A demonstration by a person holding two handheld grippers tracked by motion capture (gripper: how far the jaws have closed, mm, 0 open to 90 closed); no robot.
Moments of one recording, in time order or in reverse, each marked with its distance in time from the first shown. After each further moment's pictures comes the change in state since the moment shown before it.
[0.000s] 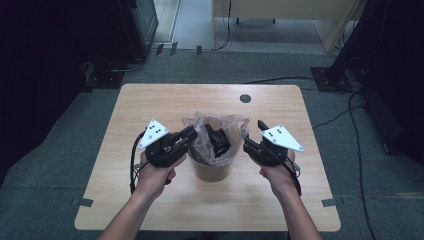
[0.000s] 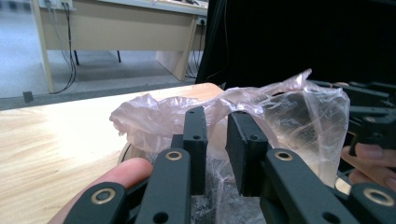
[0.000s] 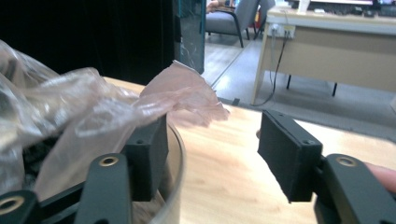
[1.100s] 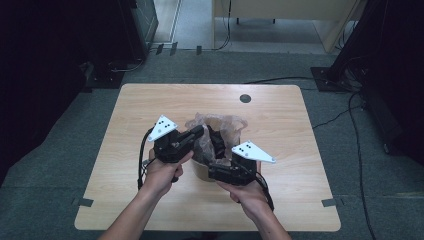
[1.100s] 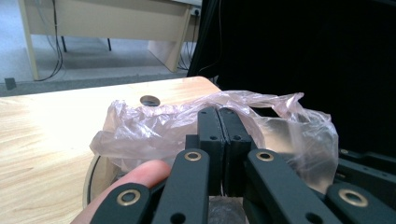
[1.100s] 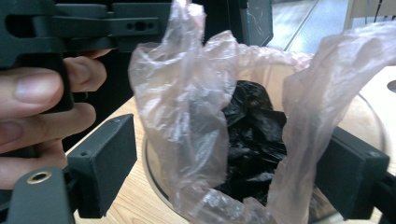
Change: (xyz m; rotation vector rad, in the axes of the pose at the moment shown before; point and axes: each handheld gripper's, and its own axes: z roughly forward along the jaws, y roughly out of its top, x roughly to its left) left arm -0.006 0.007 0.017 0.034 -0.026 -0.044; right arm 0.080 -0.011 -0.002 0.116 0.264 0.186
